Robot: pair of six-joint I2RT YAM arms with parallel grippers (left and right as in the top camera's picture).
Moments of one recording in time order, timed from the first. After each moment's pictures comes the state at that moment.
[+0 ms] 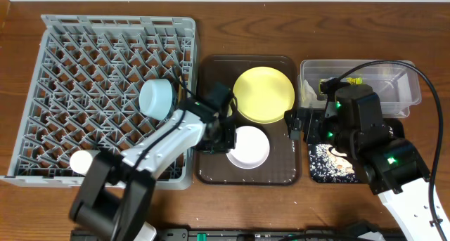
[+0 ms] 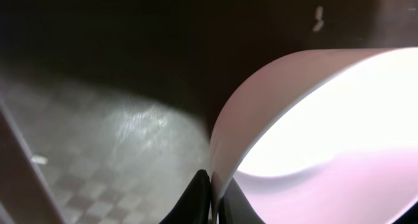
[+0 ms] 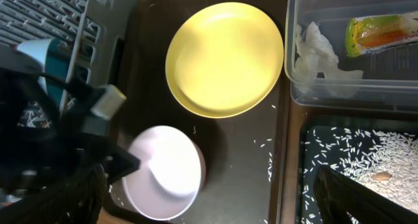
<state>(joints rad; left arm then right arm) -0.54 1.70 1.03 -0.78 0.32 -0.53 0.37 1.05 1.03 -0.82 -0.11 0.45</state>
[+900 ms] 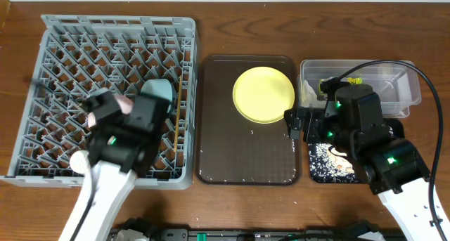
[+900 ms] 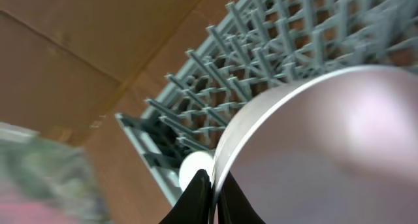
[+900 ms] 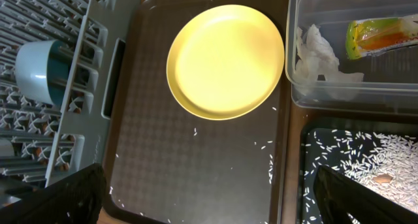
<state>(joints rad) -0.30 1.15 1.04 -1.20 -0.97 -0.71 0.37 1.05 1.03 -0.81 -0.11 0.45</state>
